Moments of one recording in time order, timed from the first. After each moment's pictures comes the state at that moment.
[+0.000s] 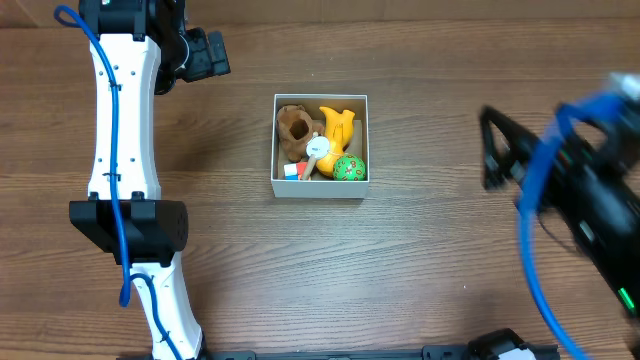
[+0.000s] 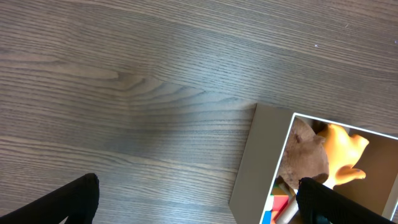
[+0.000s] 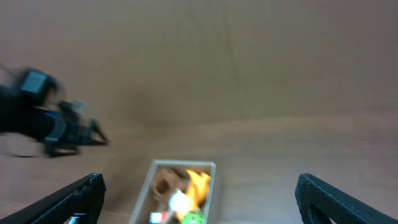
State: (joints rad) left arm -0.02 2.21 2.53 -1.56 0.07 -0.28; right arm 0.31 0.96 1.73 -1.03 0.03 0.31
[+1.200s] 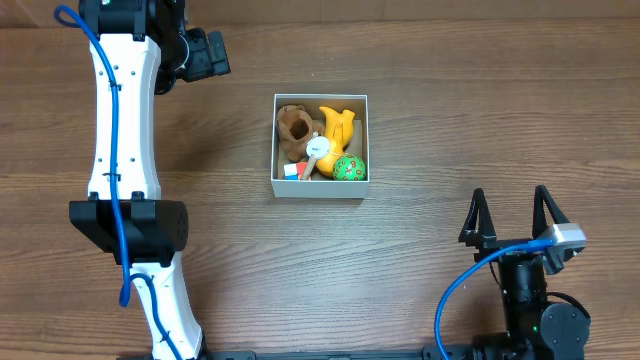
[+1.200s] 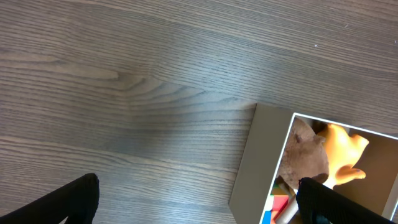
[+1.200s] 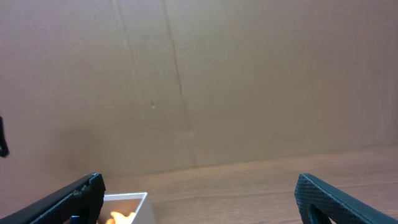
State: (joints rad) left arm -0.02 2.21 2.53 -1.56 0.07 -0.28; right arm 0.08 0.06 0.23 0.01 0.02 0.18
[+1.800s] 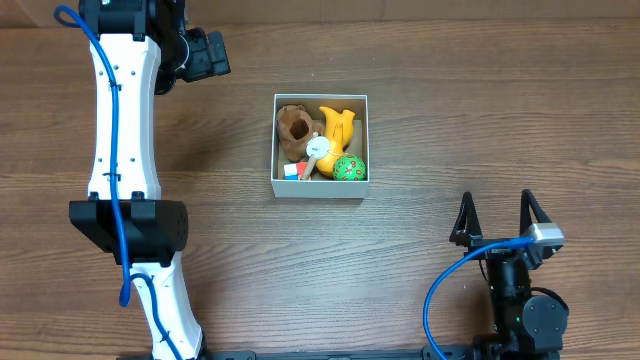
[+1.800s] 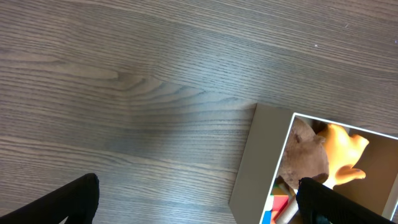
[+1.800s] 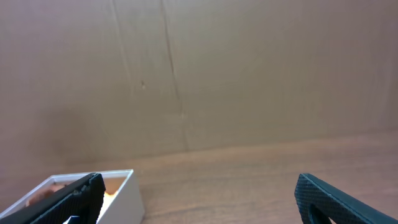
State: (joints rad) left arm -0.02 2.21 2.53 -1.56 0.07 -0.28; right arm 0.07 0.01 0.06 0.10 0.02 0.16
